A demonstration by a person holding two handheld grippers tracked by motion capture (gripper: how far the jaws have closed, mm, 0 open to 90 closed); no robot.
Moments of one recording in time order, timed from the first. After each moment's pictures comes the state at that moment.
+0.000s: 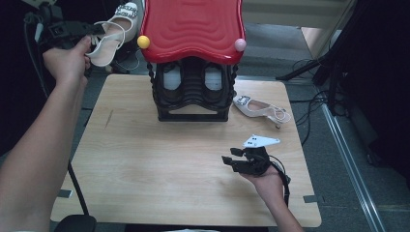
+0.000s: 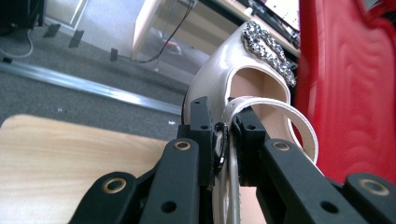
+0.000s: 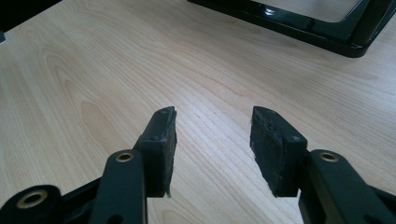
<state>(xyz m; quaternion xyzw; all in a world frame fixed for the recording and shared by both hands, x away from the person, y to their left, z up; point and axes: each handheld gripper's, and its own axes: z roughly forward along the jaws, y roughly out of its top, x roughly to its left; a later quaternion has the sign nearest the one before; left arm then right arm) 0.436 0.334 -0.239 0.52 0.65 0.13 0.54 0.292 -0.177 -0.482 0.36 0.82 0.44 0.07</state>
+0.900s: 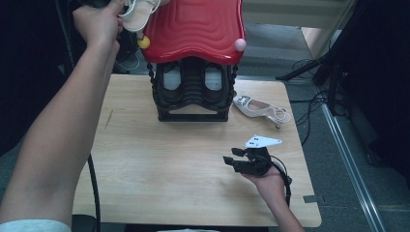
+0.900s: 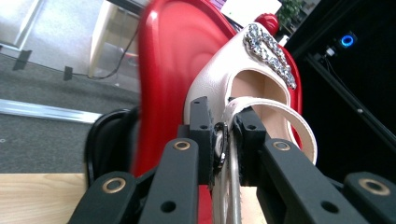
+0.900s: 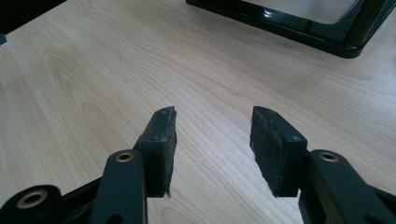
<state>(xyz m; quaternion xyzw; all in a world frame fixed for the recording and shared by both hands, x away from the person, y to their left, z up) 0.460 0.239 -0.165 0.54 0.60 0.12 0.57 0.290 -0.181 -0.480 0.36 0.82 0.44 0.08</state>
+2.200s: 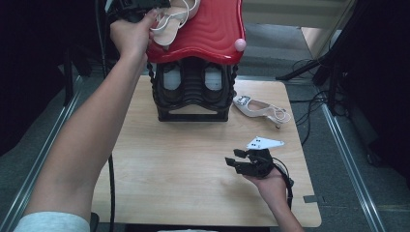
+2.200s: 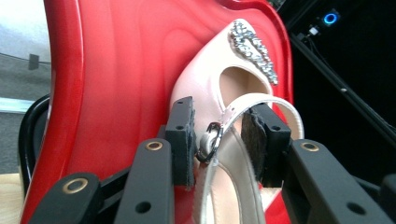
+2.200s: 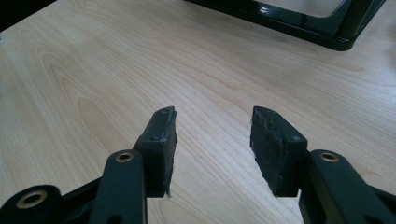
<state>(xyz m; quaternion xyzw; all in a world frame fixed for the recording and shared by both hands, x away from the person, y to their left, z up) 0.478 0.193 -0.198 0.57 0.57 0.09 0.58 0.287 -0.186 -0.482 0.37 0.82 0.44 0.08</state>
